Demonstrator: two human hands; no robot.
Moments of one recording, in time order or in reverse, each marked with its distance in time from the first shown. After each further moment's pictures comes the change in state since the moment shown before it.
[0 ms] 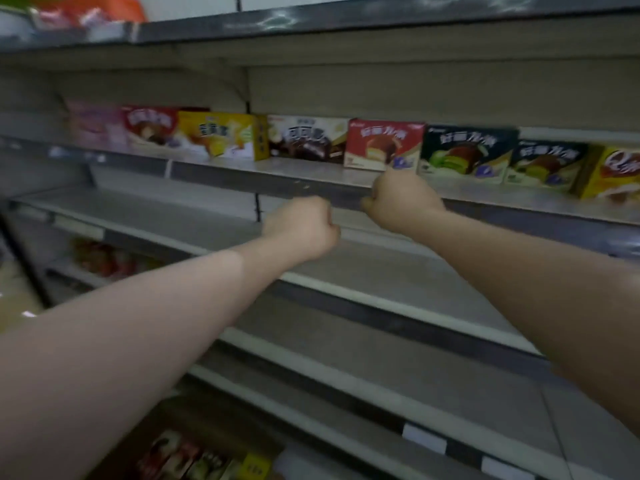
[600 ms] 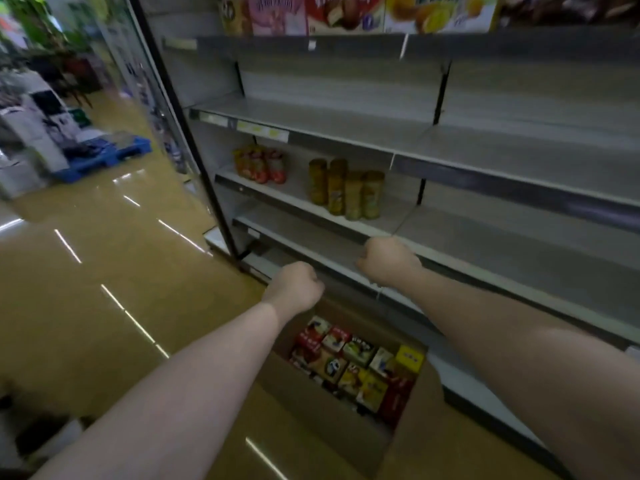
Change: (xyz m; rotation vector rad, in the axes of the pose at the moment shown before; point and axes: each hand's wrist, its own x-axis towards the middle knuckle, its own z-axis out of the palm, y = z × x) left_hand -0.231 -0.431 0.030 -0.206 -0.369 -0.530; right_hand -0.121 -0.371 0.271 0.254 -0.603 -0.050
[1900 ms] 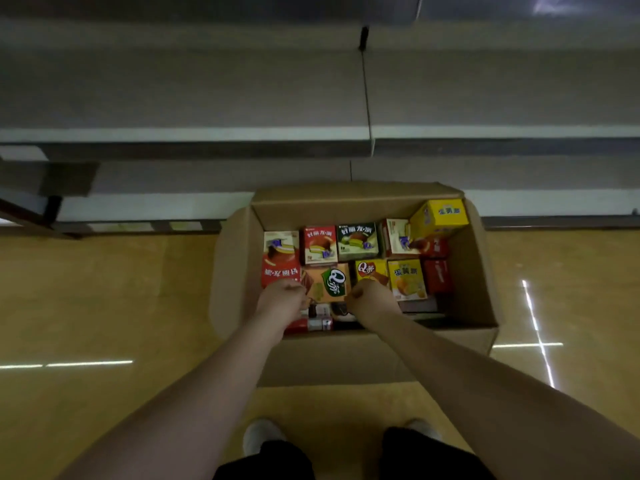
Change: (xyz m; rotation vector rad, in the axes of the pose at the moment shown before) left_hand 0.335 -0.310 0.289 -0.321 -0.670 -0.323; right_hand 0.227 0.051 0.494 0.498 -0.157 0.900
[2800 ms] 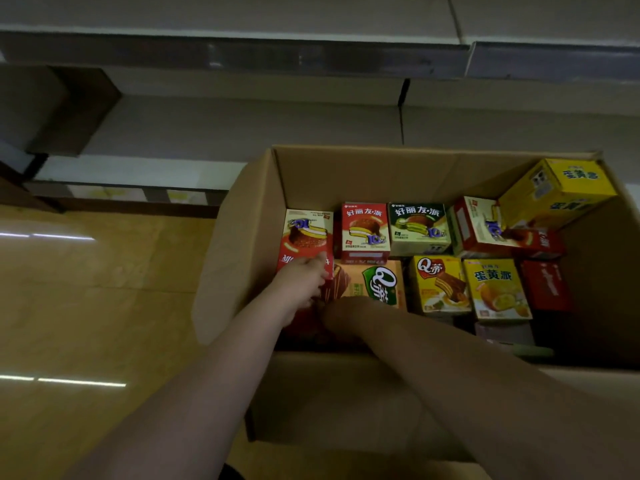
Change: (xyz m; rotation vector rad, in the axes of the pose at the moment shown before) left_hand 0.167 -0.085 0.021 -0.026 -0.049 0.151; right_hand 0.163 -0.008 0.173 -0.744 -0.369 -0.491
